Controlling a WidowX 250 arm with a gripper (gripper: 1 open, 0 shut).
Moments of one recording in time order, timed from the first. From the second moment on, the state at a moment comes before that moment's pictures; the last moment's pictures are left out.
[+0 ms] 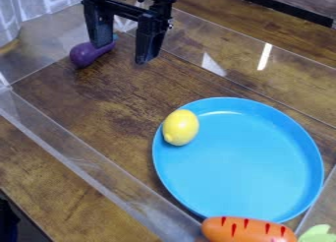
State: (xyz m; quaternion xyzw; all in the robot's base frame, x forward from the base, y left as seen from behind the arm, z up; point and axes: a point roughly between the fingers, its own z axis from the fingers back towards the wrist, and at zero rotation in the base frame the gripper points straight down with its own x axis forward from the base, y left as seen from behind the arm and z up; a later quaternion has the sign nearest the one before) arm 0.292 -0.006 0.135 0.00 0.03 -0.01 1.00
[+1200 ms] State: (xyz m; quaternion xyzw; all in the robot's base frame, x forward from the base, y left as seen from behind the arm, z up) arm 0.313 0.043 0.105 0.02 0.05 -0.03 1.00
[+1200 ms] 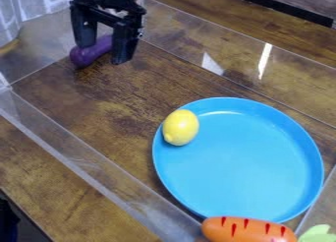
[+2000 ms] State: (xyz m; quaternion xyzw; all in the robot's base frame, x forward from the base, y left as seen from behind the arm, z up) arm 0.328 0.062 0.078 0.02 0.05 -0.09 0.99
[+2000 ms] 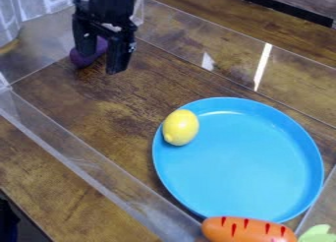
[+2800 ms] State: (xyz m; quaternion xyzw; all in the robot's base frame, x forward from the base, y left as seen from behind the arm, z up) arm 0.344 0.113 0.039 0.04 0.02 -0.25 0.97
